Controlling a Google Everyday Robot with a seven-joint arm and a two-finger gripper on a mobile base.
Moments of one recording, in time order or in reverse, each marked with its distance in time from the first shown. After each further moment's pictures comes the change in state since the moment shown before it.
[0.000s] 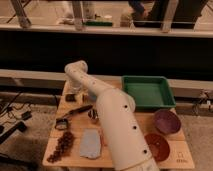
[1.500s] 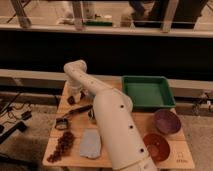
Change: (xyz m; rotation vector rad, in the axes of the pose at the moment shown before) arm -0.006 0.003 -0.006 -0.035 -0.022 -0.007
